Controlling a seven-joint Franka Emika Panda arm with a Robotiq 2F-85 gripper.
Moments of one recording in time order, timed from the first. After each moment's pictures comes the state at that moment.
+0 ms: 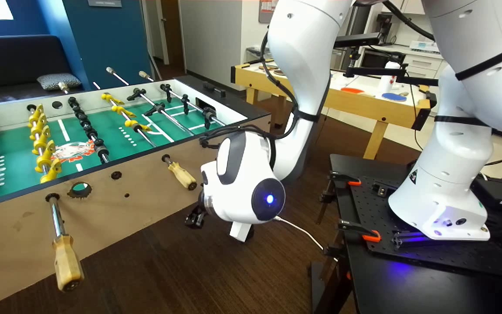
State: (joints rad) arm 0.00 0.72 0.30 -2.09 -1.93 2.26 1.95
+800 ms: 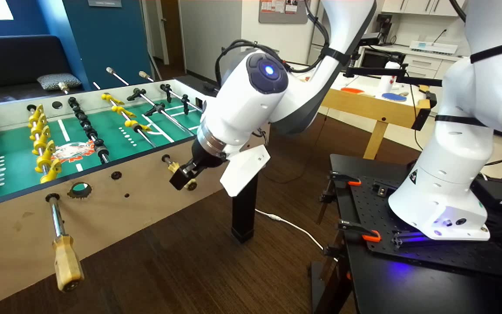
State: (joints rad) arm -0.10 0.36 0.28 -2.23 -1.46 2.73 1.81
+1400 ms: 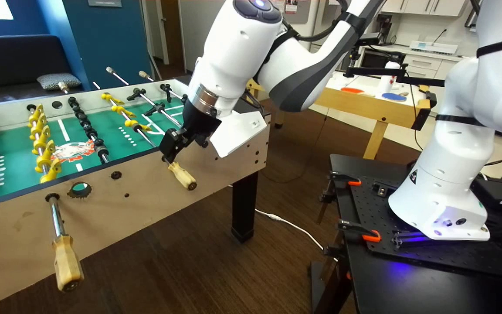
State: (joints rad) arm -0.15 0.23 0.32 -2.25 -1.07 2.77 1.47
